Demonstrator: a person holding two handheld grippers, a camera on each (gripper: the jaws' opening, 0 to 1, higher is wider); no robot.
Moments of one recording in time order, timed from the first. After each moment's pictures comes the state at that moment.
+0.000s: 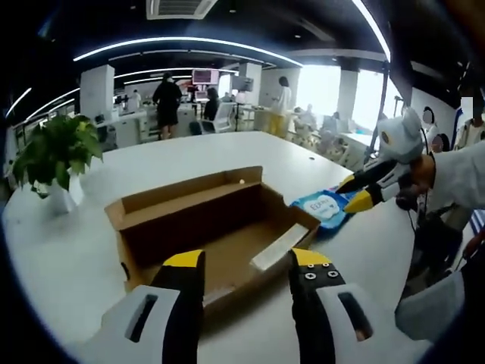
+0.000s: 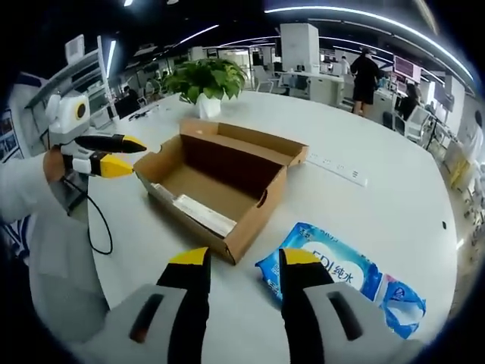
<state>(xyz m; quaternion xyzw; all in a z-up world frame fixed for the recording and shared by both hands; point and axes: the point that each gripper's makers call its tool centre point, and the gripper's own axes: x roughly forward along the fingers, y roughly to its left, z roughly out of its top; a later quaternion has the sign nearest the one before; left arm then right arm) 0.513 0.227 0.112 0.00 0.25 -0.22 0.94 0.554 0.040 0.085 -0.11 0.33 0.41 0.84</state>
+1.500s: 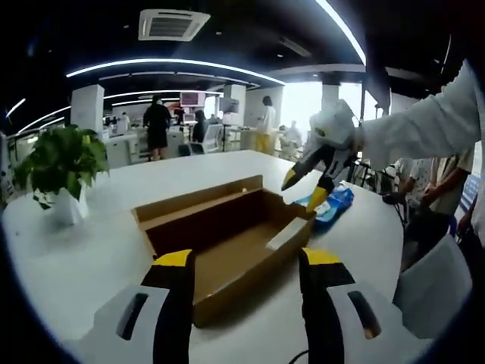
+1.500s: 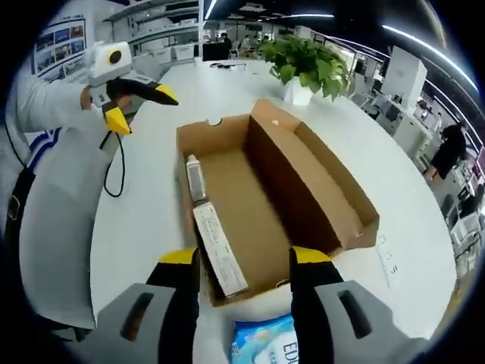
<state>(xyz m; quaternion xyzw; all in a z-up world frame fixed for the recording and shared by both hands) 0.485 0.278 0.115 0.01 0.19 -0.26 0.95 0.586 0.124 0.065 -0.33 0.30 0.61 0.65</state>
